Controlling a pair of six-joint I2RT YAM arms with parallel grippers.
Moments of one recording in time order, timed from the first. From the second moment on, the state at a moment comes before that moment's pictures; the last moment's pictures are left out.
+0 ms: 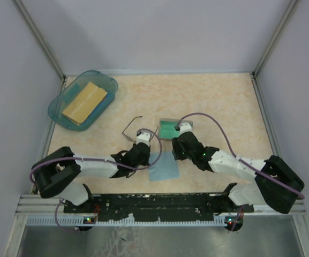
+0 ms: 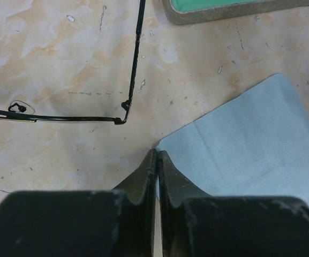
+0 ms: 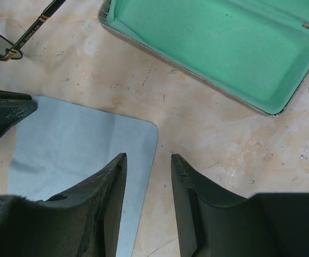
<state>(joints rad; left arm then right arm) -1.03 1.51 0.53 0.28 -0.43 -0.52 0.82 1.24 0.53 -0.02 0.21 0.41</state>
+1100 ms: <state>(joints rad) -1.03 1.50 0.52 0.29 -0.43 -0.51 0.82 1.48 0.59 0.12 0.21 0.41</state>
